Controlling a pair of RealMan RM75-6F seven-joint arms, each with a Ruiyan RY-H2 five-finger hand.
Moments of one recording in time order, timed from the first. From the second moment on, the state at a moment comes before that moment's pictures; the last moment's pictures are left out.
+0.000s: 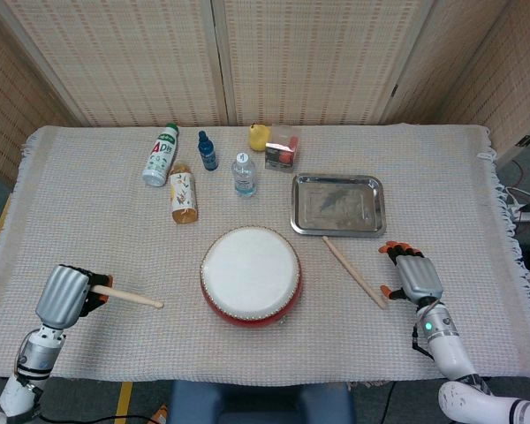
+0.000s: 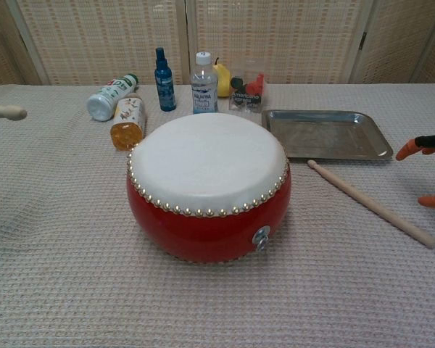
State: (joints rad) left arm -0.31 -1.37 -0.07 -1.33 1.68 1.53 -0.13; right arm 0.46 -1.35 0.16 -1.63 -0.93 0.98 -0.40
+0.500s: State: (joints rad) left arm -0.31 -1.38 -0.06 -1.33 1.66 1.51 -0.13; right arm 0.63 -1.44 0.15 -1.53 -0.76 0.86 -0.52
